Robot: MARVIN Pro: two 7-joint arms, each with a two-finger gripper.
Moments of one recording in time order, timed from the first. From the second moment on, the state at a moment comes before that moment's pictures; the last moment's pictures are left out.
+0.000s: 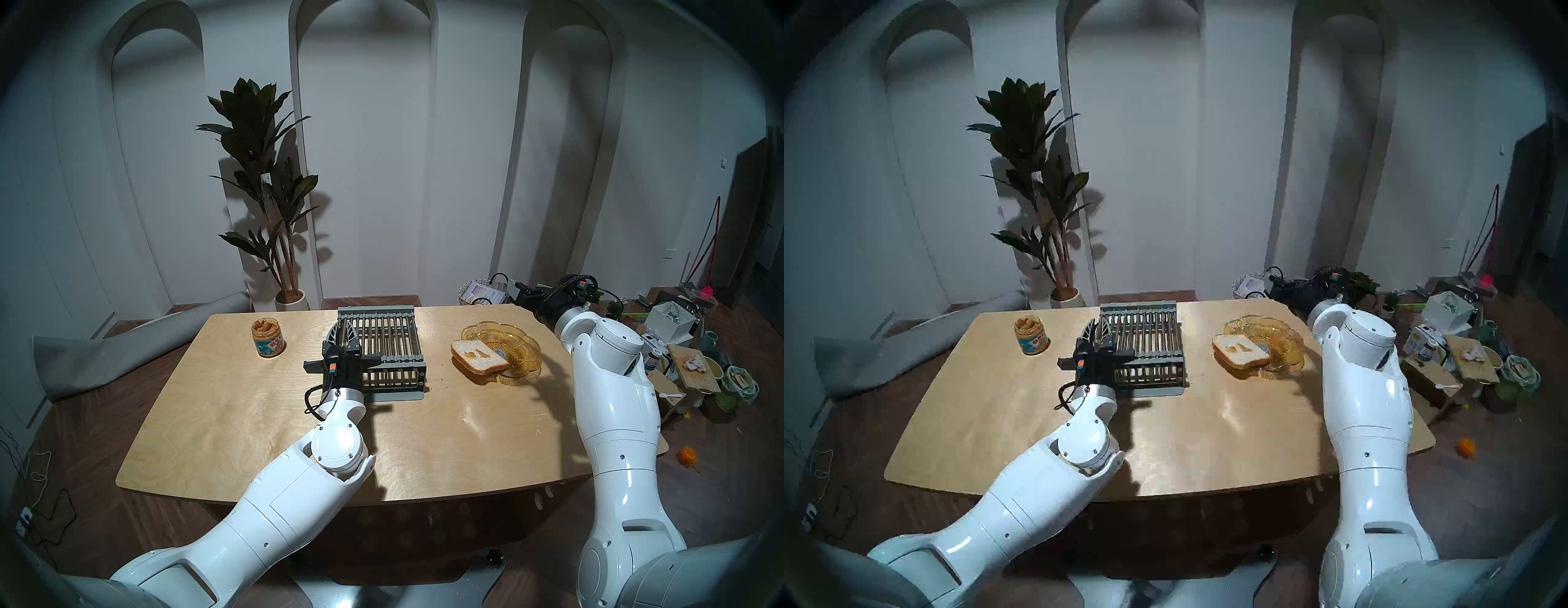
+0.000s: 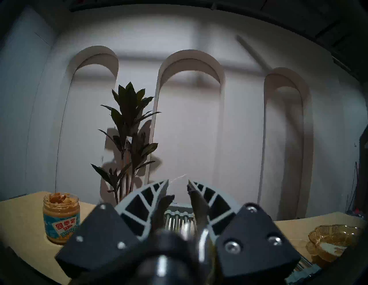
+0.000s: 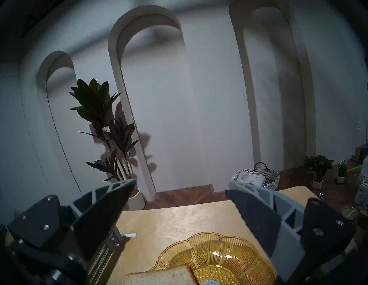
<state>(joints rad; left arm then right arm) 1.33 -1.30 -0.90 -1.36 -0.29 -0.44 0.67 -1.23 -1.42 1.81 -1.46 0.25 0.40 0.36</state>
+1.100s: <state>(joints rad) 1.35 -1.21 -0.94 -1.66 -0.24 -0.43 0.70 -1.21 -1.42 1.78 -1.45 0.26 0.40 0.36</state>
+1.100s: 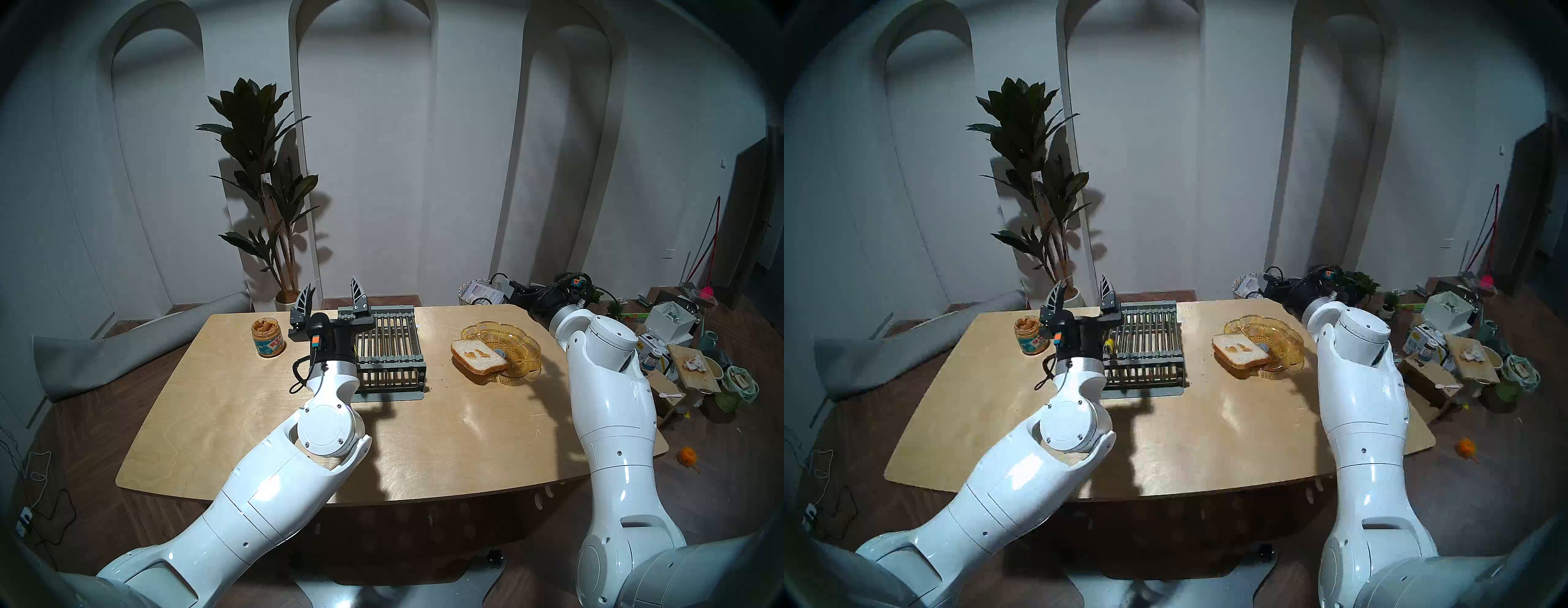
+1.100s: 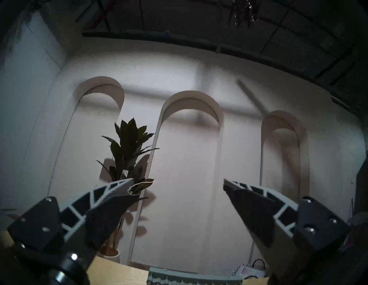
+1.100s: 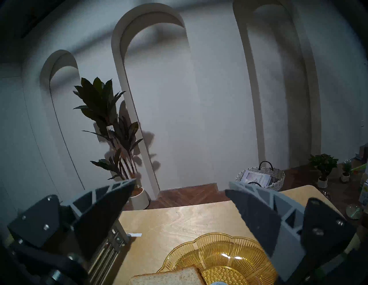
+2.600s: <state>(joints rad) 1.48 -0.72 -1.34 -1.69 -0.66 -0.13 0.00 -1.19 -1.52 1.54 -1.42 0.08 0.31 0.16</state>
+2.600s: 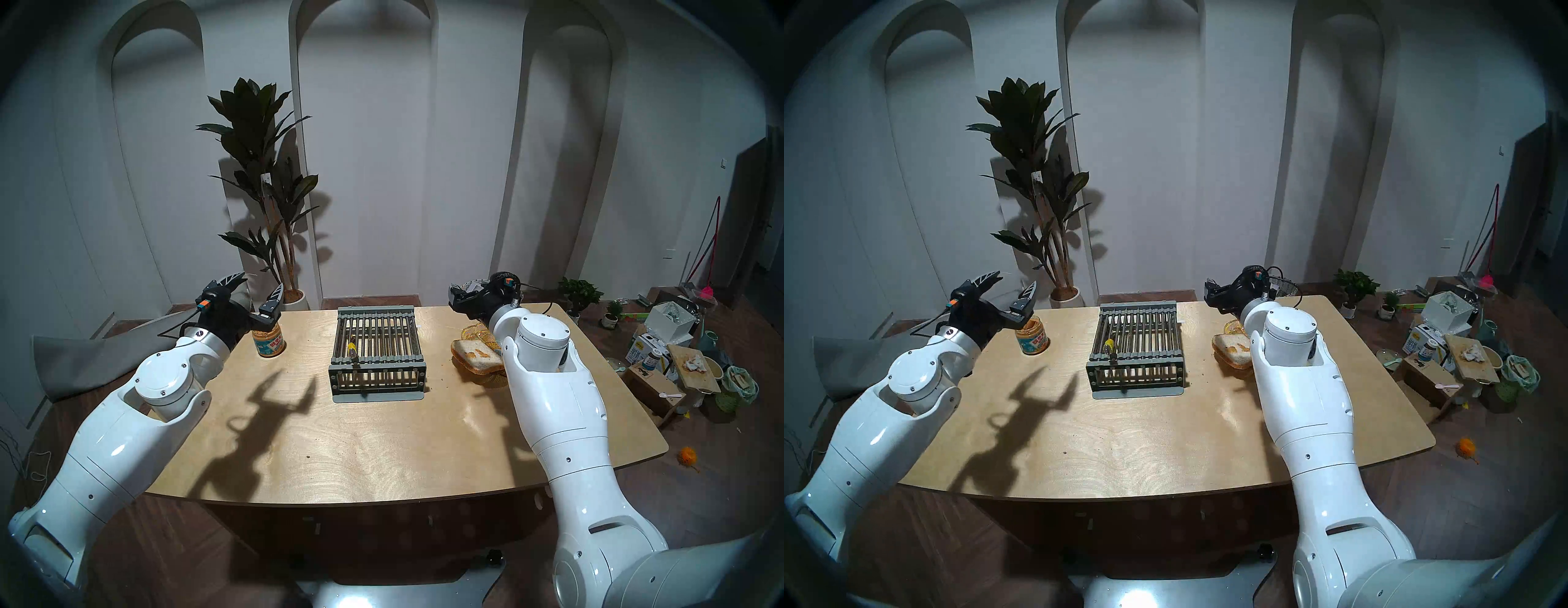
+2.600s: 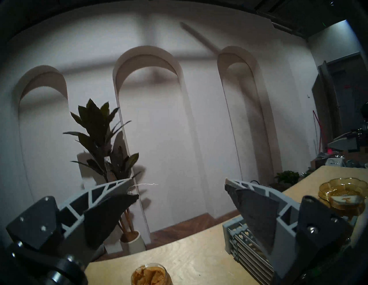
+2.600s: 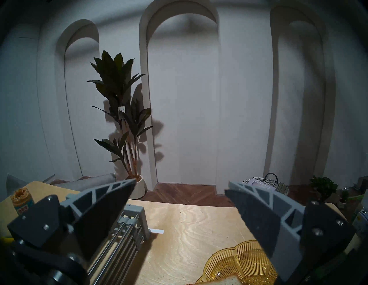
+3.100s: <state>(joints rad) 1.45 -0.70 -1.40 -1.55 -1.03 -0.06 -0.27 -1.17 -1.54 1.54 -1.31 0.11 0.14 0.17</state>
